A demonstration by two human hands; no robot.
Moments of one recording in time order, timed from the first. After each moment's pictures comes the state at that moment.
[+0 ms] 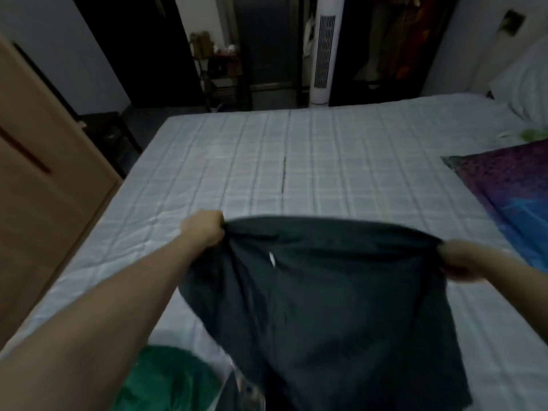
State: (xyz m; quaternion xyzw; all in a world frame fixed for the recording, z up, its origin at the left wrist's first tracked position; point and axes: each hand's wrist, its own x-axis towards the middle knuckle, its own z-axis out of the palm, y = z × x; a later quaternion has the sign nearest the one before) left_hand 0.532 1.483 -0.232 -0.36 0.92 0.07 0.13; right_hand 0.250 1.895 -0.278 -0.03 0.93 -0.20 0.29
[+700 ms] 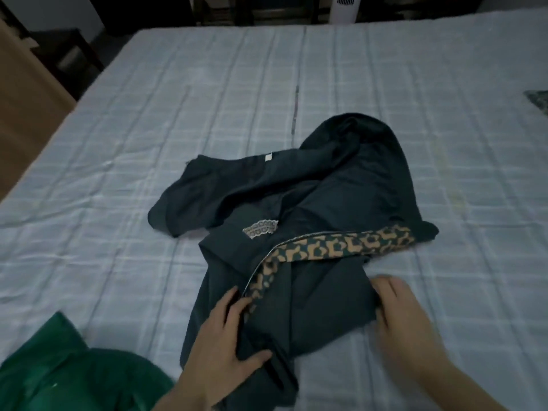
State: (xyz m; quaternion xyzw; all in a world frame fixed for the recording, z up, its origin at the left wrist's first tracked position) left_hand 0.636 1.590 -0.498 -0.25 0.92 0.29 0.05; right_hand 0.400 1.813 -0.499 -0.35 0.90 -0.22 0.14
